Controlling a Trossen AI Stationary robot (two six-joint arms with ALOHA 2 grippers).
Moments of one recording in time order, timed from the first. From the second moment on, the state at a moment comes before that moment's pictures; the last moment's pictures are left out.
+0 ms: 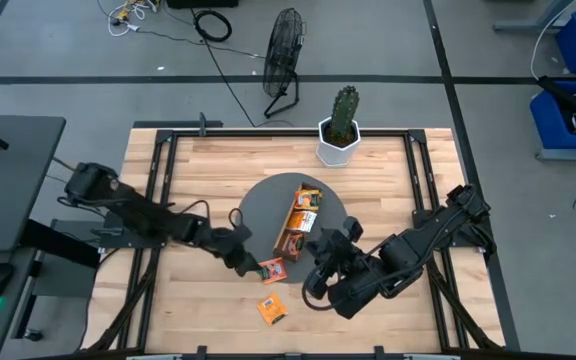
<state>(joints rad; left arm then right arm) -0.32 1.49 0.51 0.37 0.02 -1.17 0.60 1.85 2.02 -1.20 0.83 0.99</state>
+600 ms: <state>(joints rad) -0.41 1.57 0.51 0.41 0.00 -1.53 0.61 1.85 2.02 -1.26 0.84 1.01</state>
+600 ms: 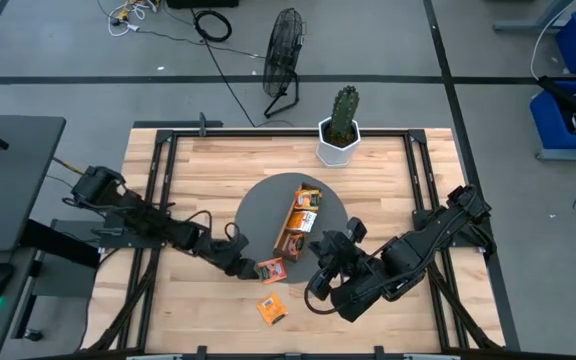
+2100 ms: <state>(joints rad) -0.38 1.77 0.64 0.48 0.03 -1.58 0.61 1.86 2.02 -1.29 0.85 1.00</state>
